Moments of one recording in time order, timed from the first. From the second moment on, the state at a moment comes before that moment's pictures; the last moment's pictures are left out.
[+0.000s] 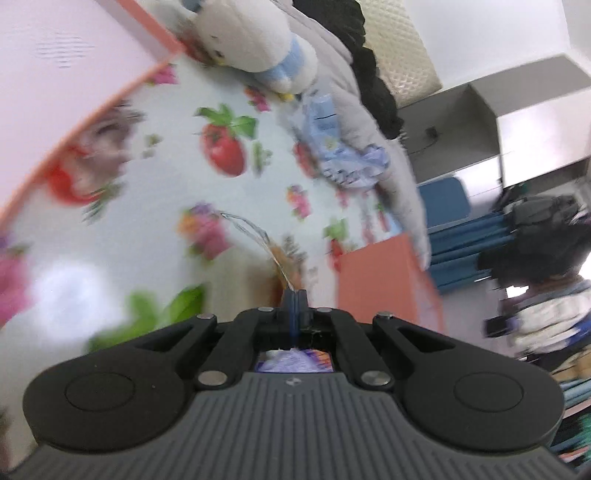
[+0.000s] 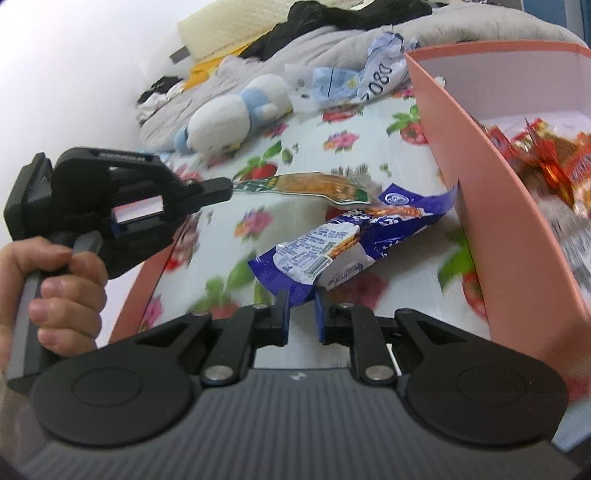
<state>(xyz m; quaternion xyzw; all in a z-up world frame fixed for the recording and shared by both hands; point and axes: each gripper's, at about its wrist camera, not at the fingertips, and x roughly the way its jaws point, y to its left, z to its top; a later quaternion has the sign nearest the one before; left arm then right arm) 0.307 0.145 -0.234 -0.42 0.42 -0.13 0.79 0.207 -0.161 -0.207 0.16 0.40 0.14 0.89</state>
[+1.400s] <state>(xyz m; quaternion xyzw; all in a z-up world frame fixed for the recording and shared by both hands) 0.209 0.104 -0.154 -0.07 0.41 -0.21 0.89 0.151 -0.173 -0.176 0.06 0.37 0.12 0.92</state>
